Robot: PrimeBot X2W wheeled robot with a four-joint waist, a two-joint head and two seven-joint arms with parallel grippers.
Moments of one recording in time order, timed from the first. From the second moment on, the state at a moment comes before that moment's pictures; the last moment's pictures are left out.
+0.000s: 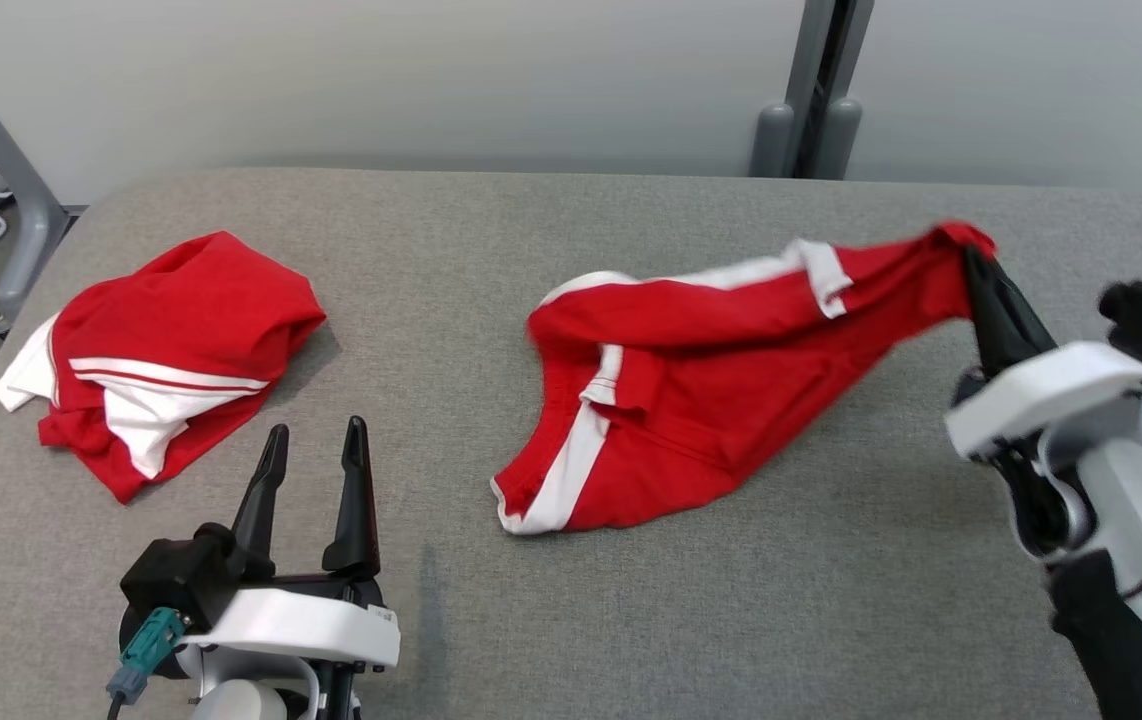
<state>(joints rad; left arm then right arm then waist) -0.09 0.05 -0.16 0.16 -0.41 0.06 -0.26 -0.64 -0.19 0.26 0.72 0.62 0.13 -0.24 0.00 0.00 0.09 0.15</state>
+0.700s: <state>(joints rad) -0.15 0.05 -0.17 0.19 -0.39 0.03 -0.26 -0.63 -0.19 -0.07 0.86 0.34 0.13 -0.26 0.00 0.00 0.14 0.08</state>
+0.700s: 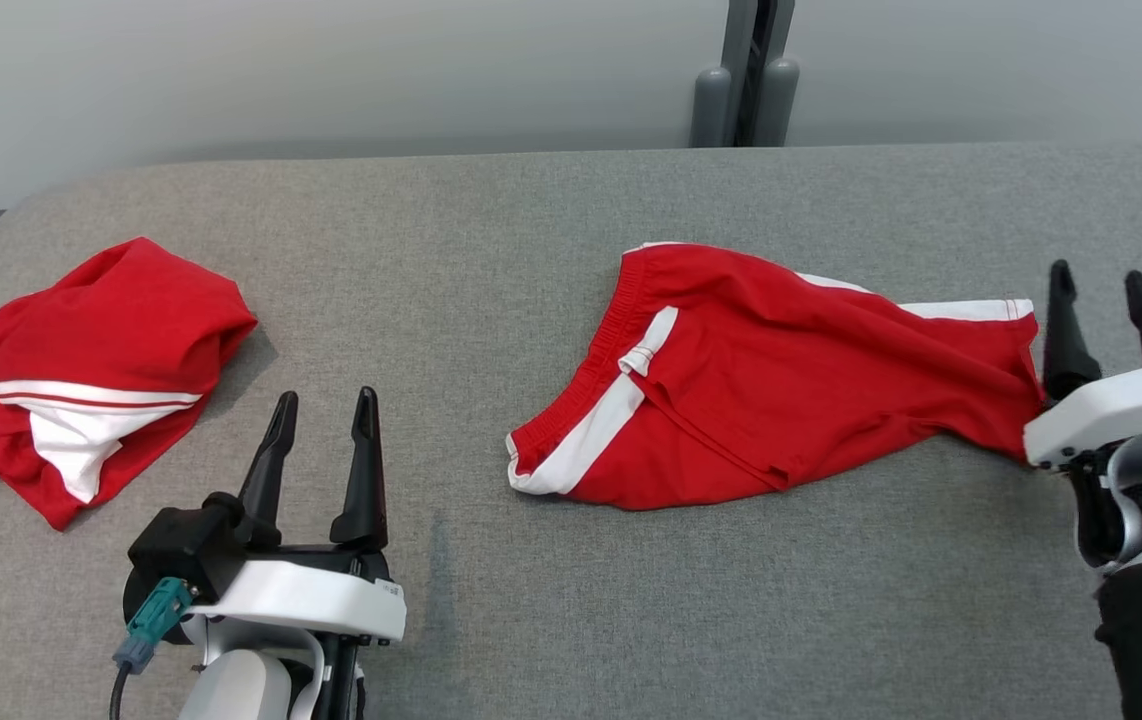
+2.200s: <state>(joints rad) -0.14 0.05 -0.28 0.17 -0.48 0.07 -0.26 -0.64 -0.08 0.17 0.97 -0.12 0.13 -0.26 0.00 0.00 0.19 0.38</state>
